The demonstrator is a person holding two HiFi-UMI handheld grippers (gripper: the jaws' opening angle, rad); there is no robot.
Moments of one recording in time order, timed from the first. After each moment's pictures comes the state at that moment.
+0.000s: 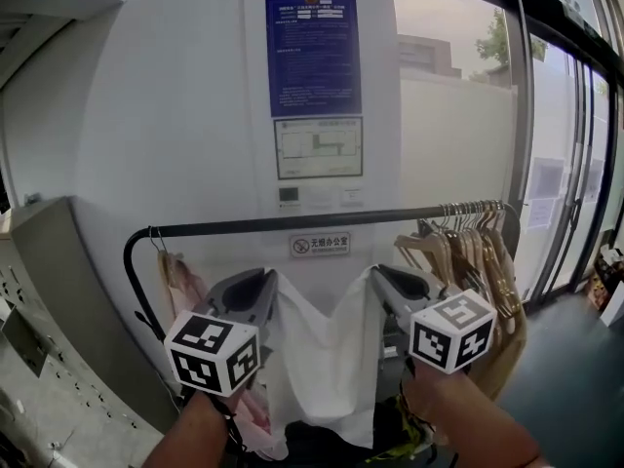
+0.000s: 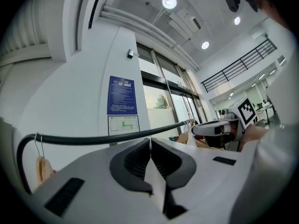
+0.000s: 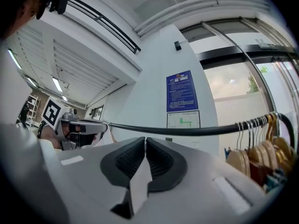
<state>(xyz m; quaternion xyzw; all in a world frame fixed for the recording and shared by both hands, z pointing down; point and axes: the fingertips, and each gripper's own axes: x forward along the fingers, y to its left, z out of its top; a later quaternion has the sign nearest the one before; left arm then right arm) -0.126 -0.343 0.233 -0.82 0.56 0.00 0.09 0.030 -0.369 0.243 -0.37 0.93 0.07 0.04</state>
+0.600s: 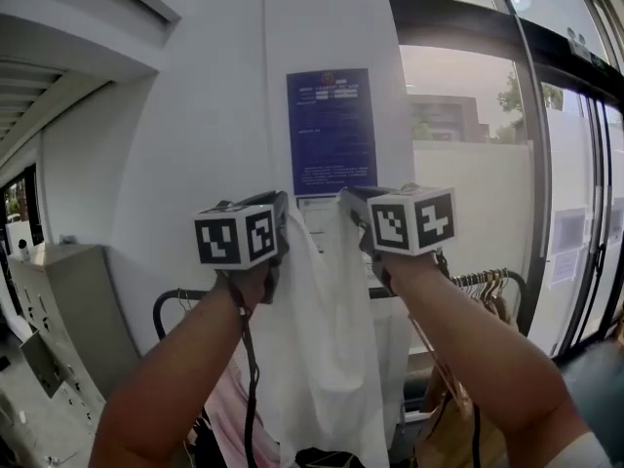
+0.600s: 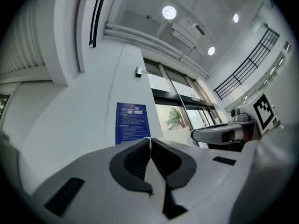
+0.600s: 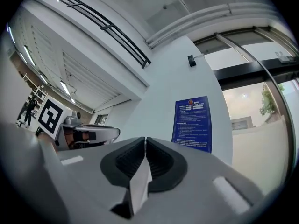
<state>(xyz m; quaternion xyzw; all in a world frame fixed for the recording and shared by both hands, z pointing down) -0.117 -0.410 -0.005 -0.78 0.61 0.07 0.15 -0.008 -0.420 -0.005 -0.32 0.93 0.15 0.08</state>
